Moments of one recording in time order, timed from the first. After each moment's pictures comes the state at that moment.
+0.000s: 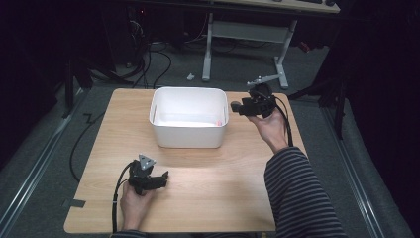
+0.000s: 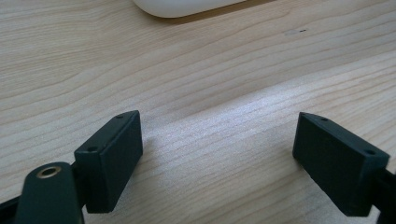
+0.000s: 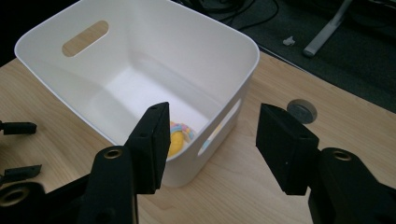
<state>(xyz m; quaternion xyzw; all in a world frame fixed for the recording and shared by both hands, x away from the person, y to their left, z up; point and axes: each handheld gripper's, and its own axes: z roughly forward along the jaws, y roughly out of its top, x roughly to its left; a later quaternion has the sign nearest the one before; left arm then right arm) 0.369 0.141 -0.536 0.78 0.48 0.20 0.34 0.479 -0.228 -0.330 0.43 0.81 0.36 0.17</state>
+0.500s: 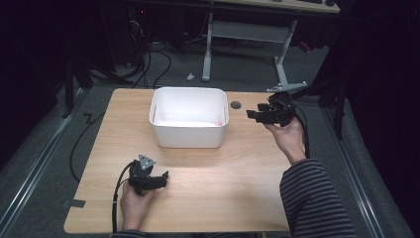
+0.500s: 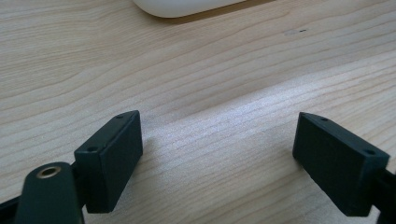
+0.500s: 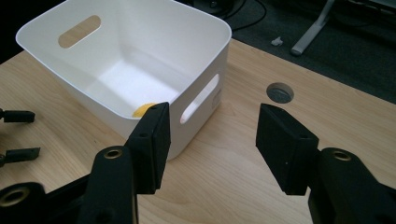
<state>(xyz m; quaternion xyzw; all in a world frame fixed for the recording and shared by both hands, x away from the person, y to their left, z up) 0.369 0.141 -0.536 0.78 0.48 0.20 0.34 0.445 -0.270 -0.328 0.45 0.79 0.37 0.18</state>
